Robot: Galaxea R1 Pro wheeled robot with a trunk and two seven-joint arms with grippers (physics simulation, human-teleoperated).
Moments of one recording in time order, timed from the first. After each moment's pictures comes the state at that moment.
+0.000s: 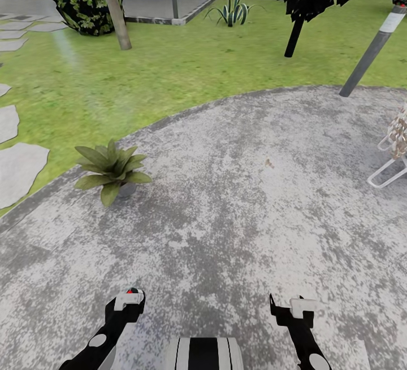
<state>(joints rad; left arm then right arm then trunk) -0.48 0.05 0.00 -0.33 0.01 -0.32 -0.01 -0.22 -0.04 0.00 -0.79 0.01 -0.29 -0.12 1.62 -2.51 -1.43</state>
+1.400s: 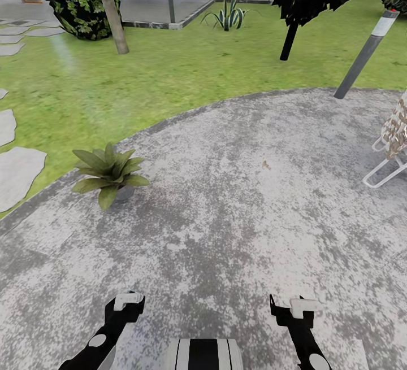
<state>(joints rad) -0.48 0.05 0.00 -0.33 0.01 -0.32 -0.01 -0.22 -0.04 0.00 -0.79 0.01 -0.29 -0.12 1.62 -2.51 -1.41</state>
